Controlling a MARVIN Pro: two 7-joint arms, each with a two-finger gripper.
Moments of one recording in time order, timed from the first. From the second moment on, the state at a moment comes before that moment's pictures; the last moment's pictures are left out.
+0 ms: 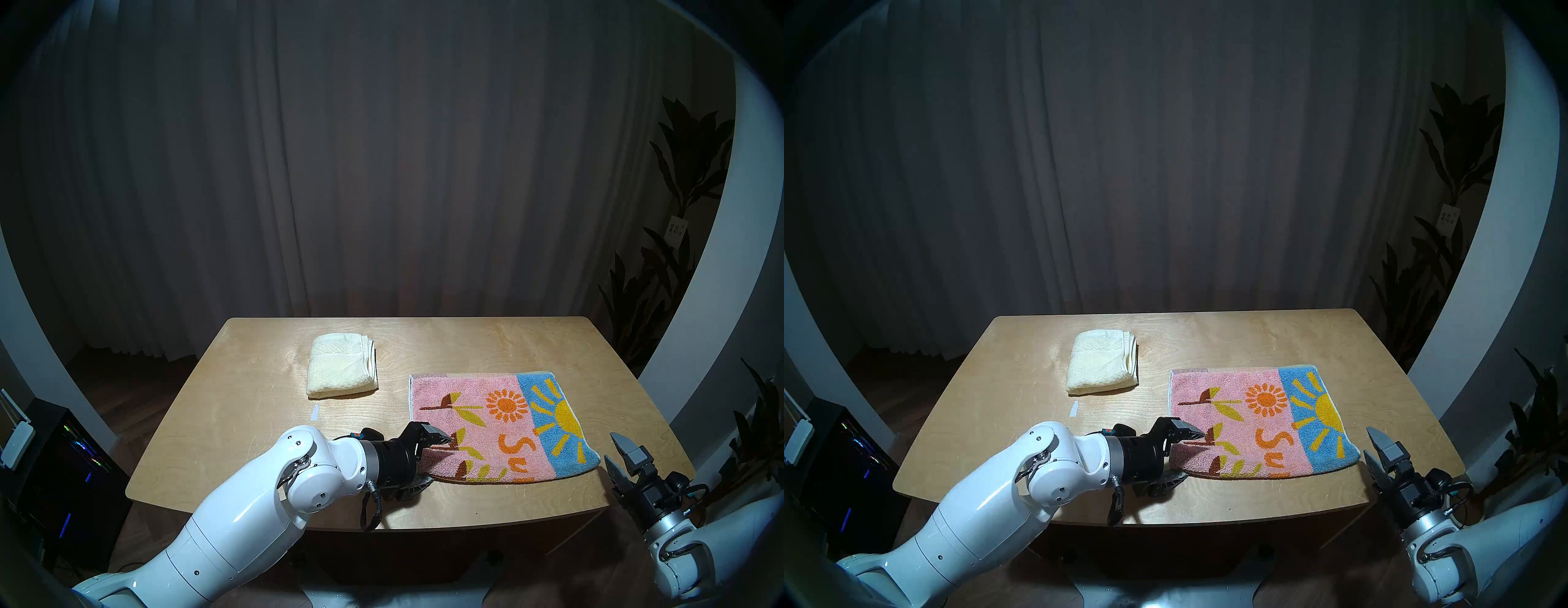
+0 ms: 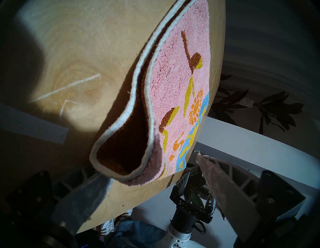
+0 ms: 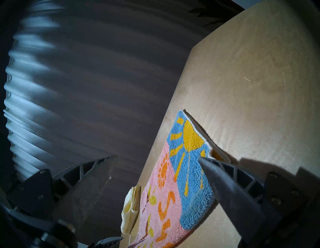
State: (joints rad) left arm 1.52 -1.11 -0.96 -1.76 -2.23 0.42 0.62; right arm -1.35 -0.10 0.02 -1.76 2.88 -0.57 1.16
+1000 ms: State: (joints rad) left arm 1.51 -1.13 -0.97 -1.75 -2.23 0.41 0.65; right arm -1.35 -0.10 0.02 -1.75 2.88 -0.46 1.09
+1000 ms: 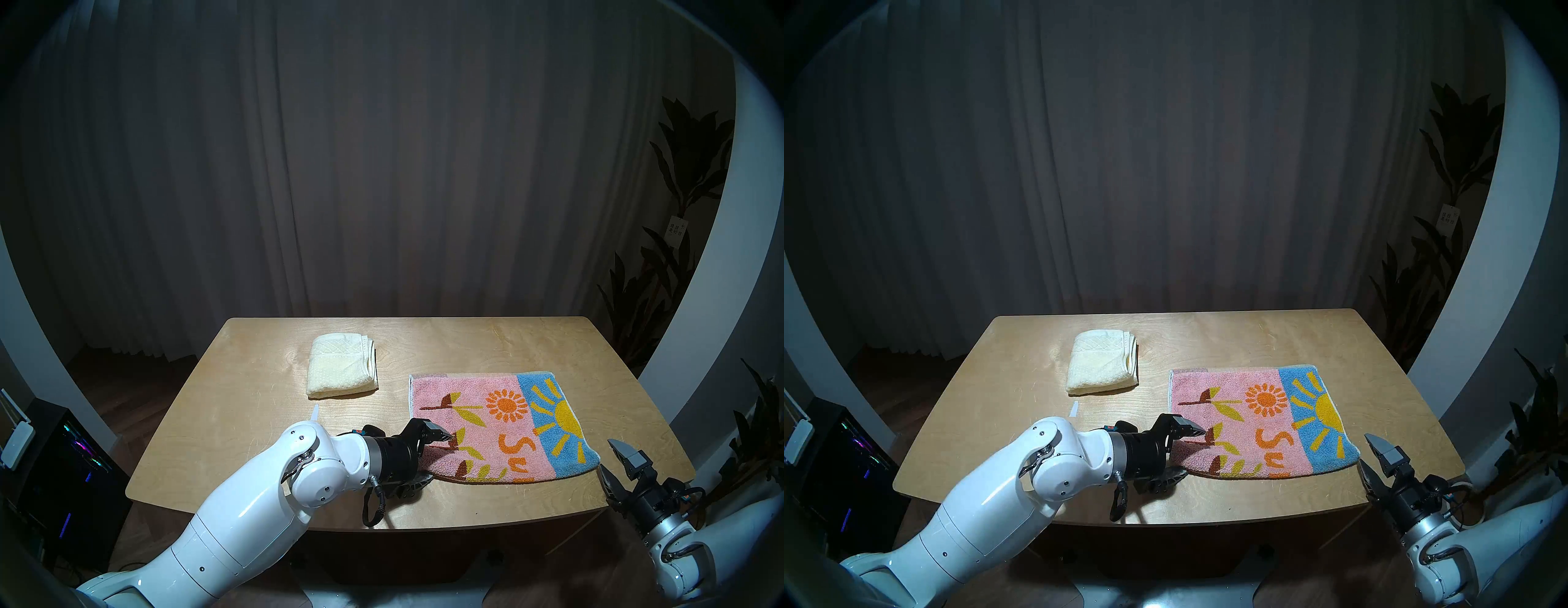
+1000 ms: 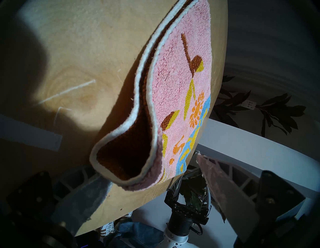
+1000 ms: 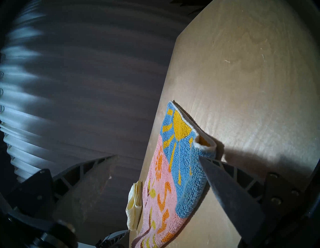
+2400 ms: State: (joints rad) left arm 1.50 -1.12 -0.98 -1.75 -2.24 0.41 0.66; right arm -1.30 -0.09 0.03 -1.88 2.87 -0.57 0.87
